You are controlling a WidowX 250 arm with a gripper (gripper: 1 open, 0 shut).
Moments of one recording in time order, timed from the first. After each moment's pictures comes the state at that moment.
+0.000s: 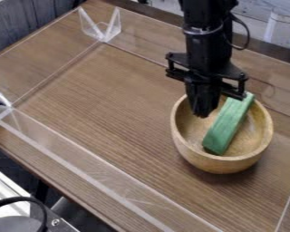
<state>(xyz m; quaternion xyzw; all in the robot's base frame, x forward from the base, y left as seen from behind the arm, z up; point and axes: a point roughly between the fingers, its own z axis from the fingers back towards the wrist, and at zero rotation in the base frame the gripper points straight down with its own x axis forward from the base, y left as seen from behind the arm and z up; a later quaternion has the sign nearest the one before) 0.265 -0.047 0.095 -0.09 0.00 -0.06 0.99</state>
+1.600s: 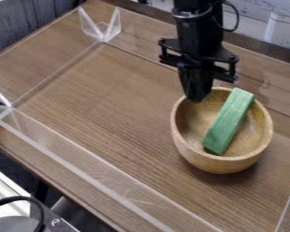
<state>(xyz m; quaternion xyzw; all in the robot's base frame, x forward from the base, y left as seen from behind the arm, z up) 0.272 -0.030 0.102 -0.10 -0.01 -0.05 0.99</state>
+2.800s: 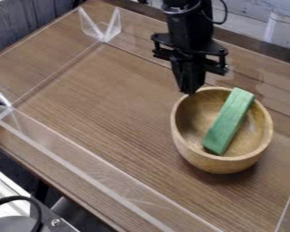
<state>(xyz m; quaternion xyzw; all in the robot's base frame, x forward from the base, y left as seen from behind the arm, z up) 0.279 -0.016 0.102 -0.10 -0.04 -0.05 0.99</state>
